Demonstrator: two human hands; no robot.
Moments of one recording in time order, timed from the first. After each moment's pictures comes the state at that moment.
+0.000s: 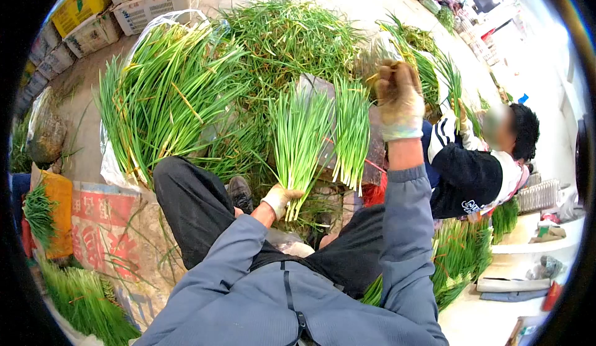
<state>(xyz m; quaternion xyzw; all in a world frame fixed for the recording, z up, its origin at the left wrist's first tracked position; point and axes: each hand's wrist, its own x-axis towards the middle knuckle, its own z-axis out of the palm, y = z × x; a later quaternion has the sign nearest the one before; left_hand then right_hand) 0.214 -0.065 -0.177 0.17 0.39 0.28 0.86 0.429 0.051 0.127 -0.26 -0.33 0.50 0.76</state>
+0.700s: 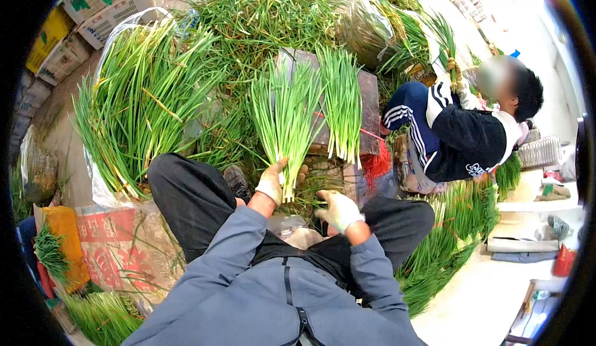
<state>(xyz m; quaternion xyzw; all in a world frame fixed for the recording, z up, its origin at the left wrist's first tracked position) 0.219 -0.051 -0.173 -0.04 0.30 0.28 0.91 0.380 -0.189 -0.077 -0.75 -0.62 0.22 0.05</state>
